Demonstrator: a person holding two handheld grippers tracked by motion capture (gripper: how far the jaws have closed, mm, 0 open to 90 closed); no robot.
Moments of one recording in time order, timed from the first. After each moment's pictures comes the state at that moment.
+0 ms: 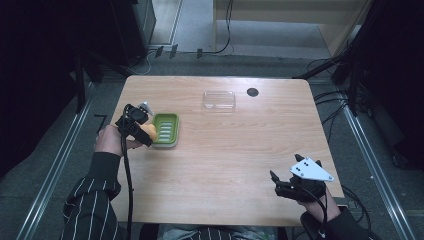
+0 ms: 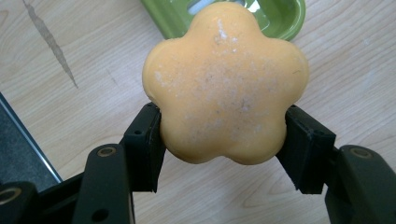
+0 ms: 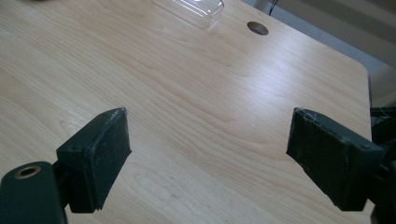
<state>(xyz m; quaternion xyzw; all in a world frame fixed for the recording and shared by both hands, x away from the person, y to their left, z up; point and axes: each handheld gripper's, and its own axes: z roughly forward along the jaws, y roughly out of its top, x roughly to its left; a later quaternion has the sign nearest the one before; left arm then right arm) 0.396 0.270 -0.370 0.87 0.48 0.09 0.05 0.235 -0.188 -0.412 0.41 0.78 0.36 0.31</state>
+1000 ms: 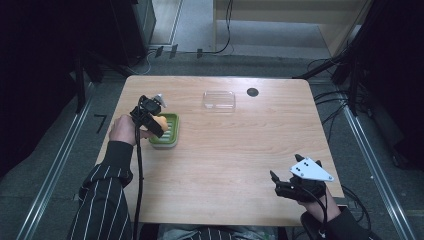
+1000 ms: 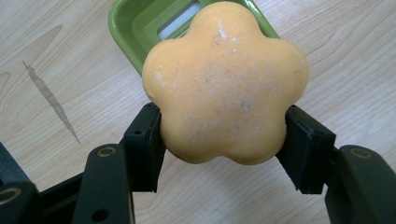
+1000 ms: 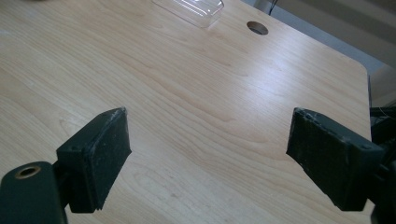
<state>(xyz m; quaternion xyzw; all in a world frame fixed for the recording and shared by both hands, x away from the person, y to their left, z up) 0.433 0.244 -0.379 0.88 0.45 0.09 0.05 0.235 -0.188 -0.412 0.41 0.78 0.36 0.31</state>
